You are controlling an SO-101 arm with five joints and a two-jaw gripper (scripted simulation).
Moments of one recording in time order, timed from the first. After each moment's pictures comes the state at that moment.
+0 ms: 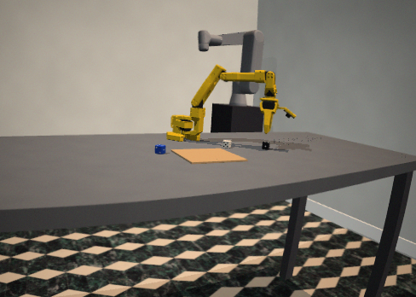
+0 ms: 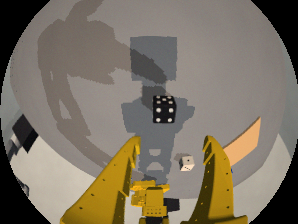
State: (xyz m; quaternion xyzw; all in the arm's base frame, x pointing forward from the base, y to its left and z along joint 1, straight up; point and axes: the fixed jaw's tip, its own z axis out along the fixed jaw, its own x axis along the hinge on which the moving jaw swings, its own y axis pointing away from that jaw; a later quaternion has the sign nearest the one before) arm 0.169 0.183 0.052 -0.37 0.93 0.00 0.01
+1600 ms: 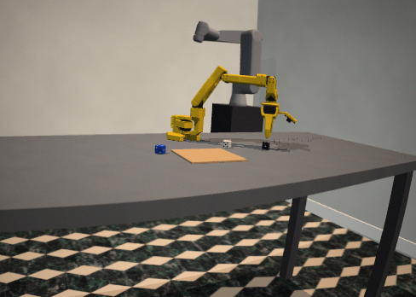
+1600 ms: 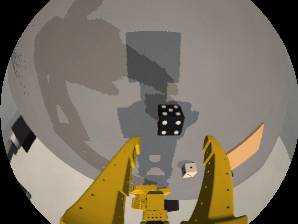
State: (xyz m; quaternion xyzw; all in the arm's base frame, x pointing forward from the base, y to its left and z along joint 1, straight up) arm 0.168 0.188 0.039 -0.37 0.93 0.00 0.00
